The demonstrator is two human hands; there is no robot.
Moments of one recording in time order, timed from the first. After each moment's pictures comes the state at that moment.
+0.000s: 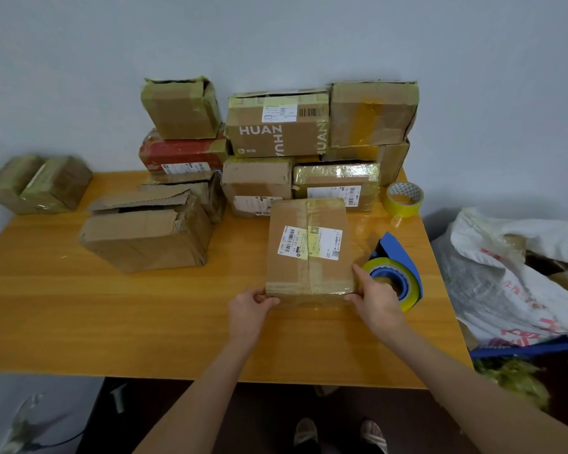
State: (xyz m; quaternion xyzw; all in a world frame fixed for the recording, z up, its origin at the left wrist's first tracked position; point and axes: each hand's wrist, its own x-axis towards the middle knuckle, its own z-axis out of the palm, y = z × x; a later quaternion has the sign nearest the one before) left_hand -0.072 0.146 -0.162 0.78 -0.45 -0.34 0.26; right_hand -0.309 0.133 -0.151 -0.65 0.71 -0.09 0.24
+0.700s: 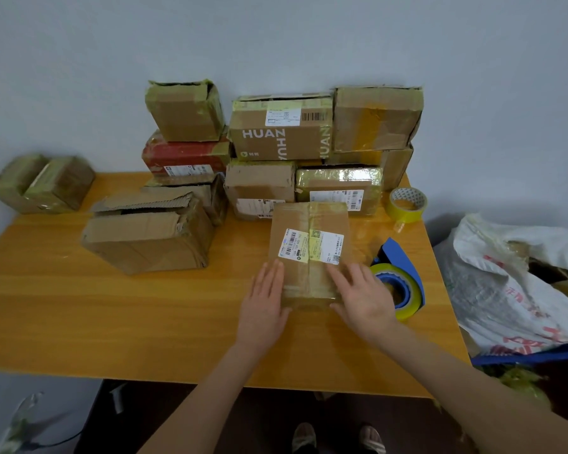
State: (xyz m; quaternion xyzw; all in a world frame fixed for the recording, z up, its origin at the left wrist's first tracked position) left_hand -0.082 0.152 -0.162 0.63 -0.76 -0.09 0.10; right_hand -0.291 0.130 -0.131 -0.81 0.59 0.01 0.06
